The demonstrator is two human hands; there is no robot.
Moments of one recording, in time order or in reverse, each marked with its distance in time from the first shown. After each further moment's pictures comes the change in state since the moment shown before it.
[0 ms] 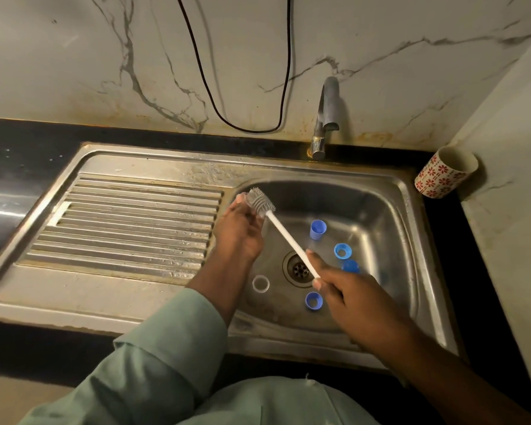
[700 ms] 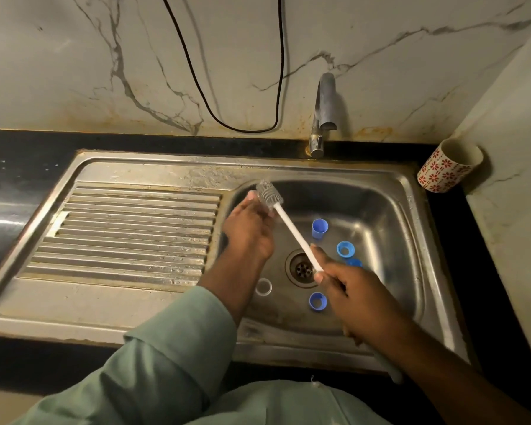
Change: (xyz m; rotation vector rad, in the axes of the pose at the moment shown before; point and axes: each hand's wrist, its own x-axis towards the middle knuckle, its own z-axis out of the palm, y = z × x) left_hand 0.000 -0.008 0.019 0.073 0.013 0.015; right_hand 0.012 0.001 0.001 0.205 0.061 0.037
